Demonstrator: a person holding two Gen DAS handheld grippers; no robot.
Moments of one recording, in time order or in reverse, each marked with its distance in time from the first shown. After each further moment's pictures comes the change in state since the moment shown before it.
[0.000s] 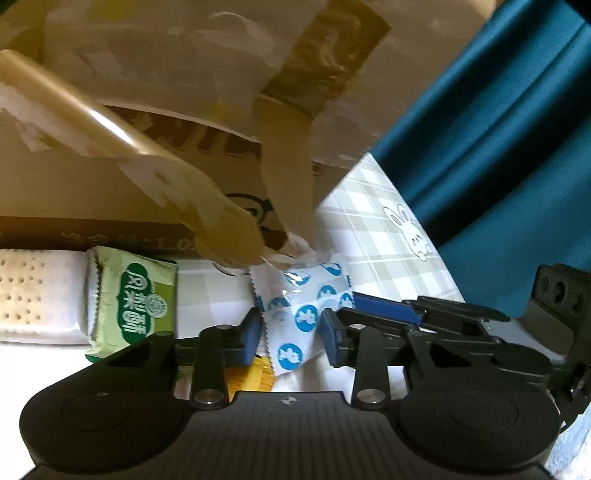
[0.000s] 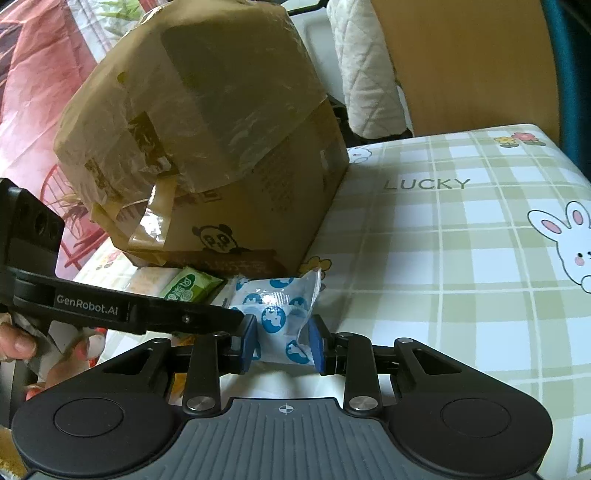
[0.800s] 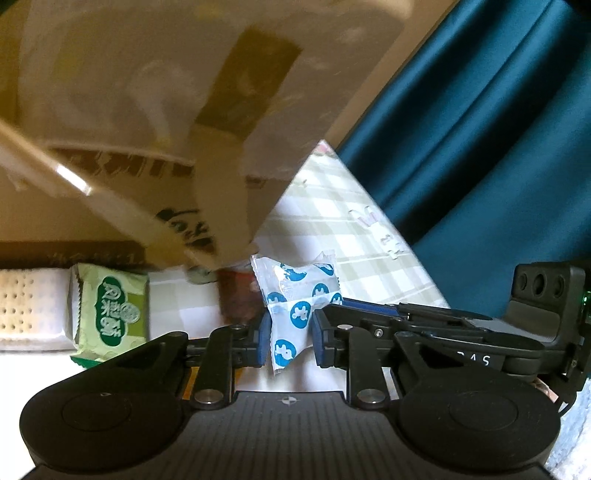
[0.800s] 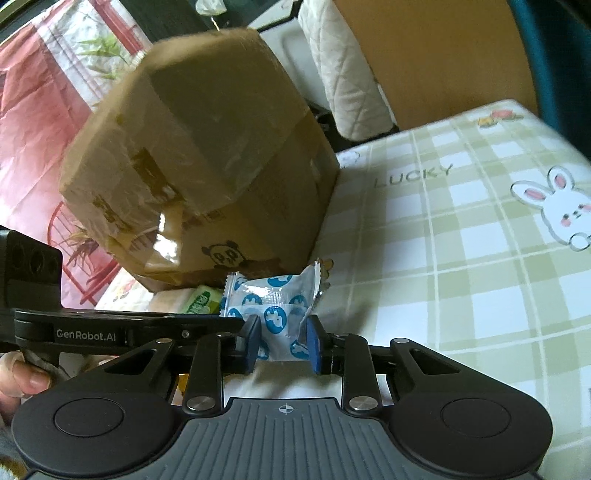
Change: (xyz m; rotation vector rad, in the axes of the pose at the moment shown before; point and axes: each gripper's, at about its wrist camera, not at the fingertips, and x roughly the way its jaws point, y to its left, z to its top) left arm -0.018 -0.026 -0.007 0.073 -0.050 -0.042; right arm -0.027 -0.006 -0.007 0.139 -0.070 0.049
